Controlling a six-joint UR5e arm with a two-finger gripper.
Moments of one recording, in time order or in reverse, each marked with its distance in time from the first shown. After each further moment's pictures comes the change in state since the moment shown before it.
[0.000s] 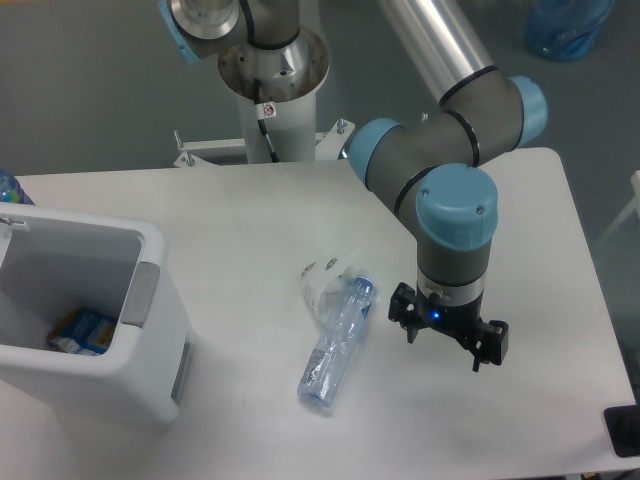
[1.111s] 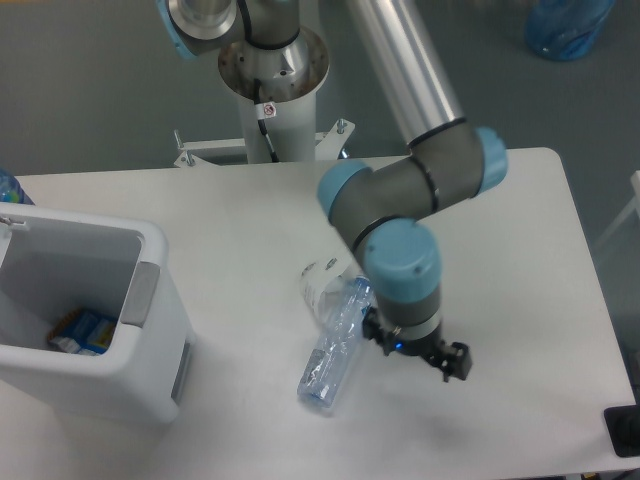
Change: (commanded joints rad) arm -0.147 -0.095 -0.025 0.026 0.146 -0.233
